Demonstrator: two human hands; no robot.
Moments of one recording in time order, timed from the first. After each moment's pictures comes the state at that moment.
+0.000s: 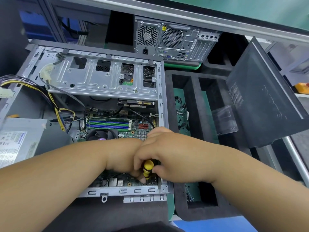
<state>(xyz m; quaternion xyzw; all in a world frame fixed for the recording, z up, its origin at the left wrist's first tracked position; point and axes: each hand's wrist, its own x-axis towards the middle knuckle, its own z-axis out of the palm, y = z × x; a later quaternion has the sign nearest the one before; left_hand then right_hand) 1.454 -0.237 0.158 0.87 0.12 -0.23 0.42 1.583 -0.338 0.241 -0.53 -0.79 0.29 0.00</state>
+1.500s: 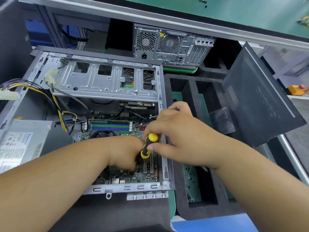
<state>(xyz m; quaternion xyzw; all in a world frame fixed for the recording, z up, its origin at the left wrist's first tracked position) 1.451 -0.230 0.162 0.91 0.12 -0.25 0.30 1.592 -0.342 0.256 -0.63 -0.76 0.13 0.08</state>
